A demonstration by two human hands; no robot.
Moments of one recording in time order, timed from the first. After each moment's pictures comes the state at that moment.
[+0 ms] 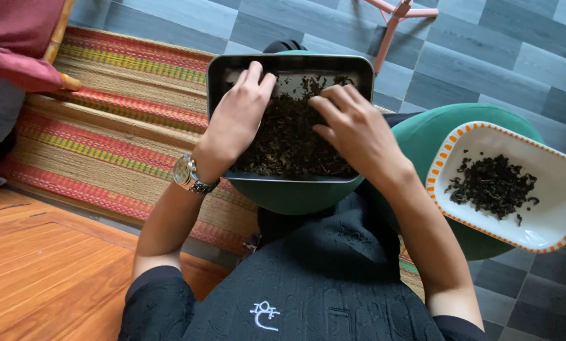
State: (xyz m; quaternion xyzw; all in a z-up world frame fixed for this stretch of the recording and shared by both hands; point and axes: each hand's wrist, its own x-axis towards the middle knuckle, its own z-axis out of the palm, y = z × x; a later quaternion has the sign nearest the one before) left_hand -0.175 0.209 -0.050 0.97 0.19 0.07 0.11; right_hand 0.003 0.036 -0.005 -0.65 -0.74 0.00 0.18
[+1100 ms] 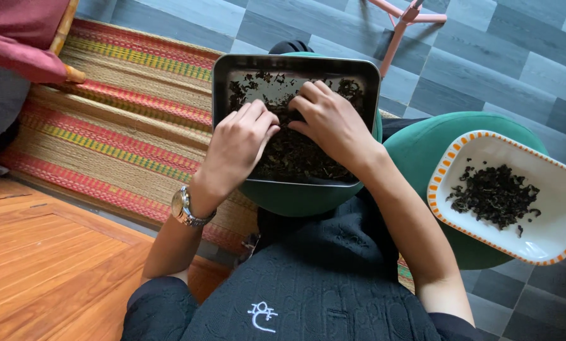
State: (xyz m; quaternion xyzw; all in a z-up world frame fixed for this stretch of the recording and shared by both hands) left_hand -0.212 0.167 -0.040 0.97 0.19 0.12 0.09; right_hand -0.008 0.077 -0.029 -0.62 -0.76 0.06 0.18
